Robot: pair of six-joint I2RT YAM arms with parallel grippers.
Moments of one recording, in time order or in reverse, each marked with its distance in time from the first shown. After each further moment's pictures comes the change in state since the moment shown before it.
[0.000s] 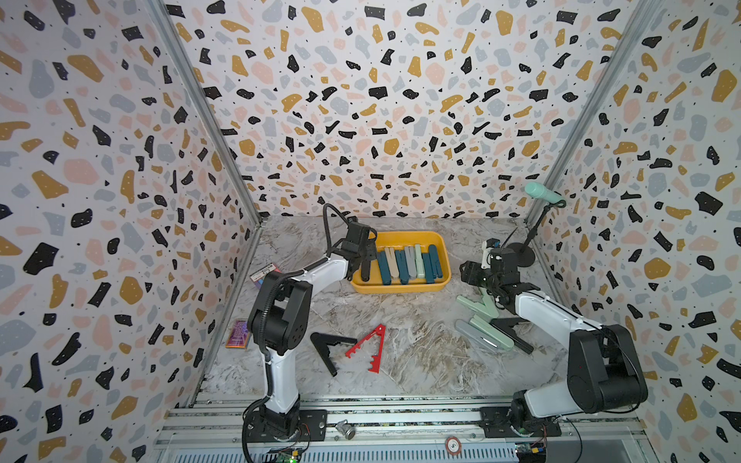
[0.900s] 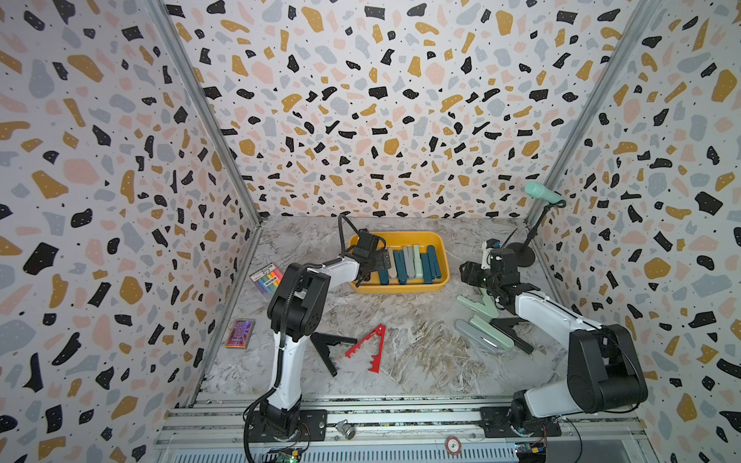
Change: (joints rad) left arm -0.029 0.159 0.056 0.010 0.108 -0.040; right arm -0.001 0.000 -0.006 0.006 -0.003 0.002
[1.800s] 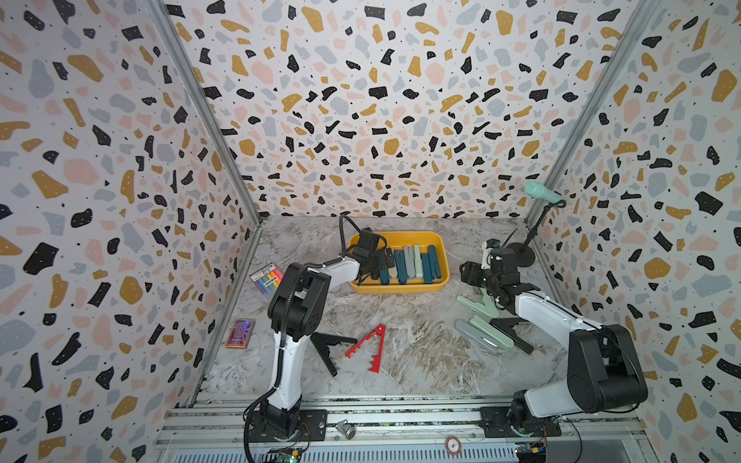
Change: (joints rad) left arm -0.002 0.007 0.014 0.029 0.102 -0.019; right arm -0.001 0.000 0.000 0.000 0.001 0.000
